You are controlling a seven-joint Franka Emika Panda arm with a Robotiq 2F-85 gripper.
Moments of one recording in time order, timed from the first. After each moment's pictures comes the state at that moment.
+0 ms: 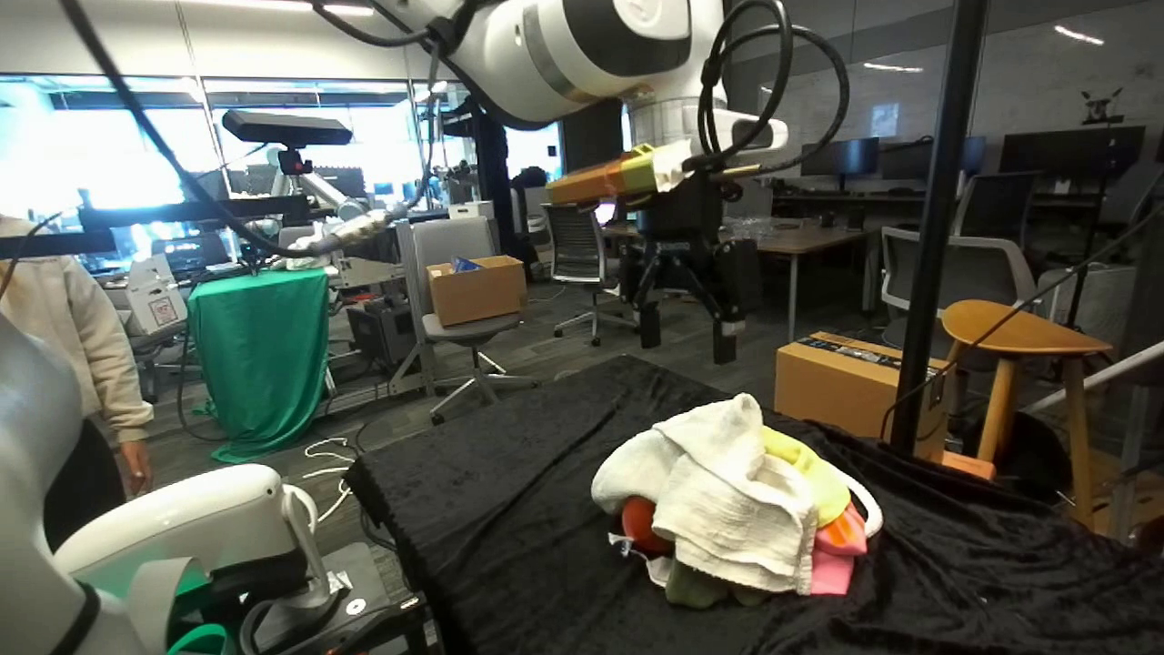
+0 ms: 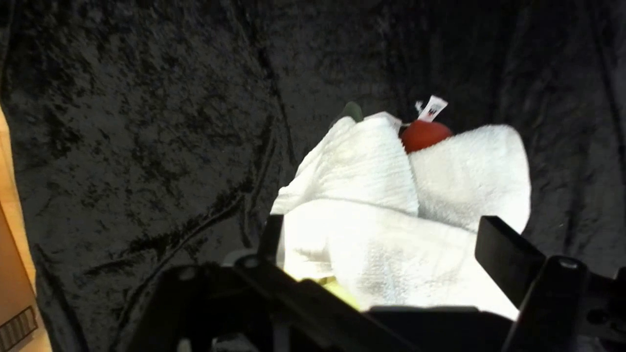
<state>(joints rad) 0.03 -0.19 -0.01 -2.27 -0.16 2.03 0.04</state>
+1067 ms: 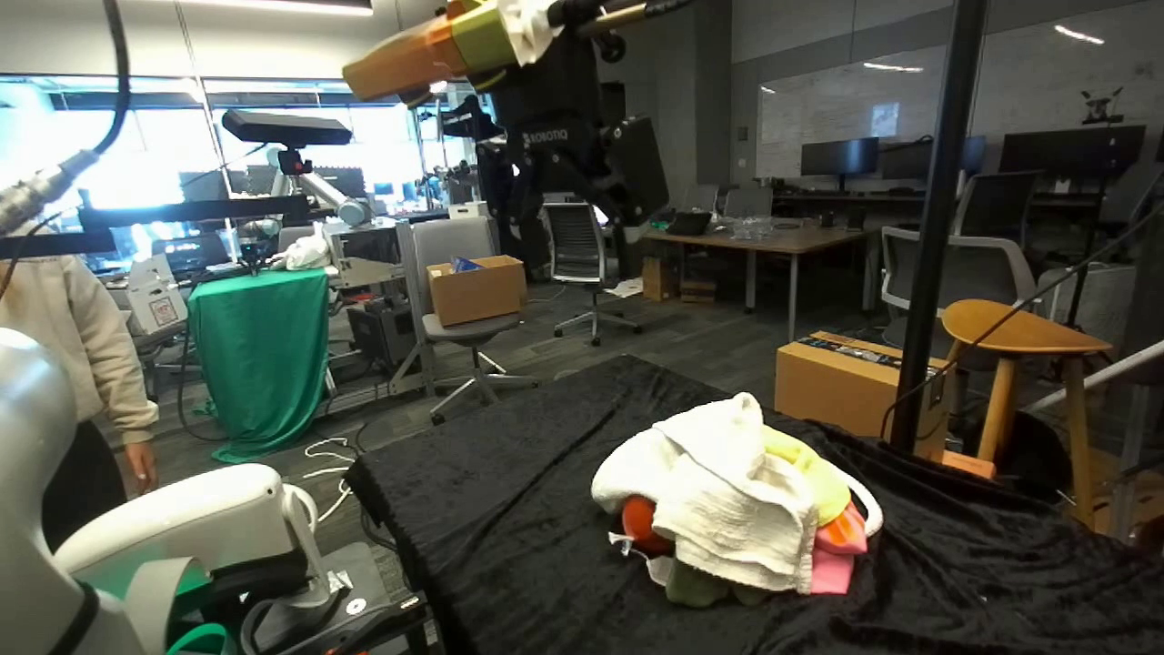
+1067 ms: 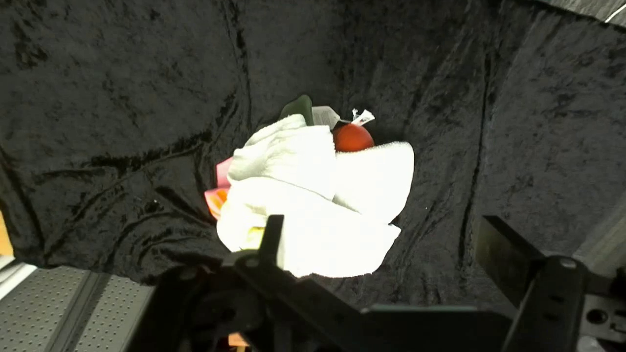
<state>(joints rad) 0.05 -0.79 -0.10 -2.58 -0.03 2.01 -0.34</state>
